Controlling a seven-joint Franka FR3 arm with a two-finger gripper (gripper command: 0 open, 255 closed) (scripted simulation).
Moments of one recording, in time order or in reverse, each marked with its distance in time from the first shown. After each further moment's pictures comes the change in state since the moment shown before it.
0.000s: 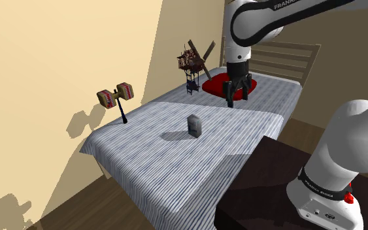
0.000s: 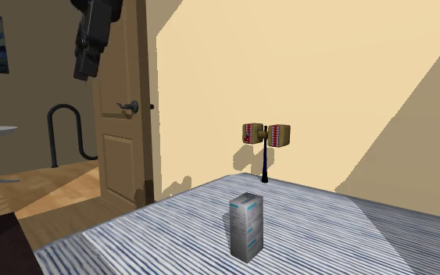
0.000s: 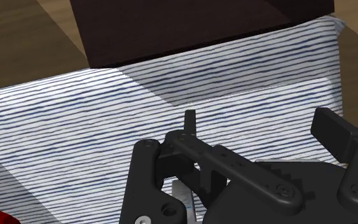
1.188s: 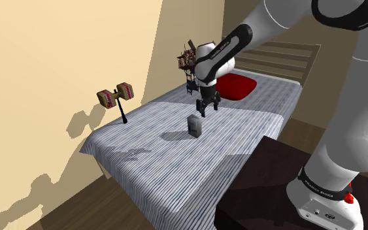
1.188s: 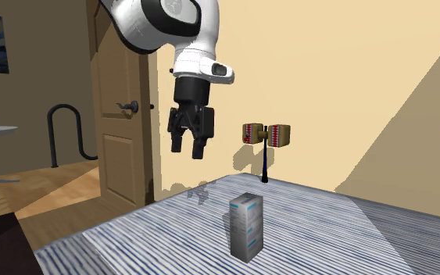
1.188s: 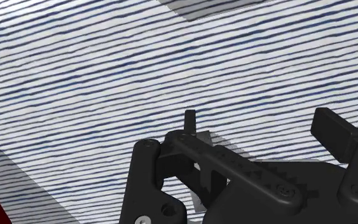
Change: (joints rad) arm -0.031 0.664 -0.044 0.282 -0.024 0.444 -0.068
